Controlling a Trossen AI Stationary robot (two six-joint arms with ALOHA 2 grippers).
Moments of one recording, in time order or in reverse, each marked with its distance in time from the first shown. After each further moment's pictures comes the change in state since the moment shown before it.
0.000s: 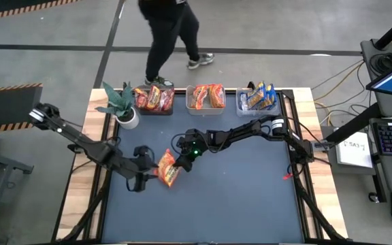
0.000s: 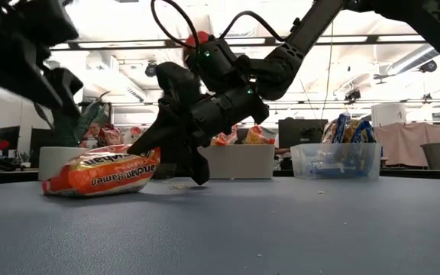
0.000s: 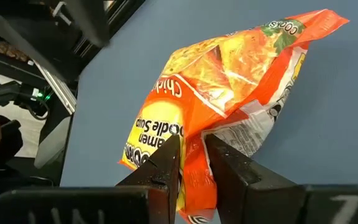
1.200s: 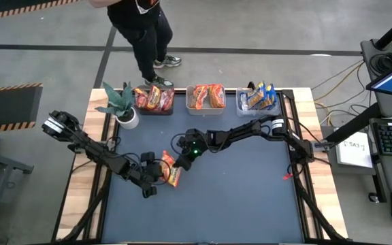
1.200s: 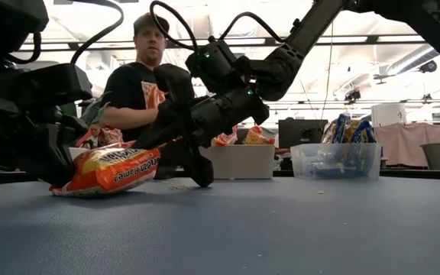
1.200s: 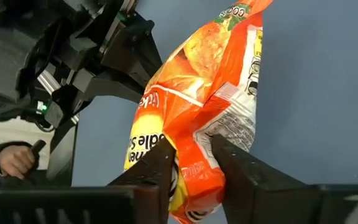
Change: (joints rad) left arm 0.000 0.439 -0.010 0.217 -0.054 -0.064; right arm 0.000 0.015 0.000 -0.001 0.002 0.091
